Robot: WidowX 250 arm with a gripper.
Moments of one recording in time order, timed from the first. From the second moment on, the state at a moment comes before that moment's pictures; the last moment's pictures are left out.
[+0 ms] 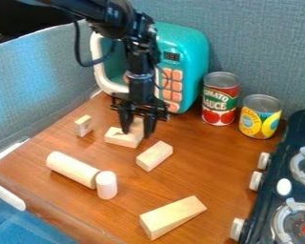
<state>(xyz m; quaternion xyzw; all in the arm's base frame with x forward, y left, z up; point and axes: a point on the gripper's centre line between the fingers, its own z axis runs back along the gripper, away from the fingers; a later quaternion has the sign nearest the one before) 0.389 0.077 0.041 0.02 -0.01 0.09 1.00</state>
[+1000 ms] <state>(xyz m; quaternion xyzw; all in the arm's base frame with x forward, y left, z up) 0.378 0.021 0.024 0.00 0.01 0.00 1.00</state>
